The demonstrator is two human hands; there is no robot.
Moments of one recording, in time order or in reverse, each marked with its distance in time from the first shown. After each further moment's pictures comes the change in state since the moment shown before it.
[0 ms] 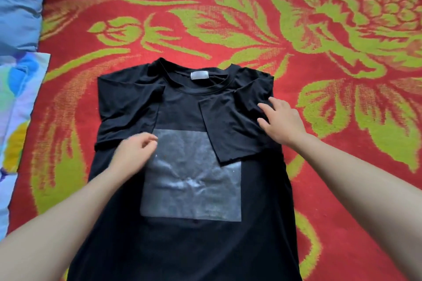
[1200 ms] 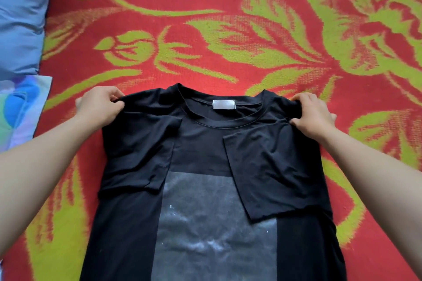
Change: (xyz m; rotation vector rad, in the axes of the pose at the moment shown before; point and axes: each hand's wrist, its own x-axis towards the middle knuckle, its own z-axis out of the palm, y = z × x) left_hand 0.184 -0.013 -0.098 0.289 0.217 -0.104; right_hand 0.137 0.013 0.000 0.310 0.053 0.239
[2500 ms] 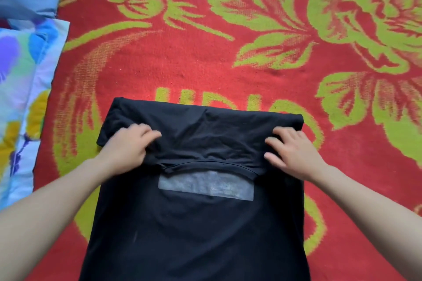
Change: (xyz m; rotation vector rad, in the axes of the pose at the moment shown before) left_hand -0.205 -0.076 0.054 0.282 -0.029 0.840; right_hand -0.206 0.042 0.036 -0.476 0.134 -0.745
